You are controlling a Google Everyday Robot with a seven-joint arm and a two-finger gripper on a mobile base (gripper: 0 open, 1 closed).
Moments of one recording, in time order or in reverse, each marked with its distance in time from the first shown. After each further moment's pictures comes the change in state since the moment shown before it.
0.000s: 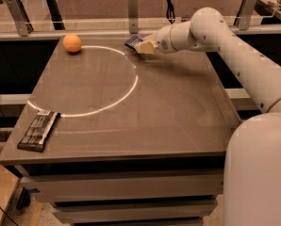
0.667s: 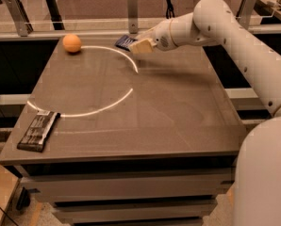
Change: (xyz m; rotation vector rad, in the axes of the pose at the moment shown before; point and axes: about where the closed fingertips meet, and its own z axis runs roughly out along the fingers) arm -0.025 0.048 -0.023 -0.143 -0.008 -0.084
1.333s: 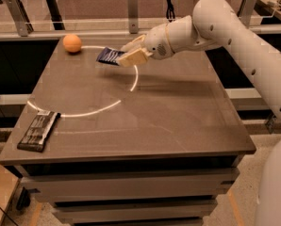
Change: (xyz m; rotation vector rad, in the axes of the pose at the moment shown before) arm -0.017 0.096 -0.014 -0.262 -0.037 -0.094
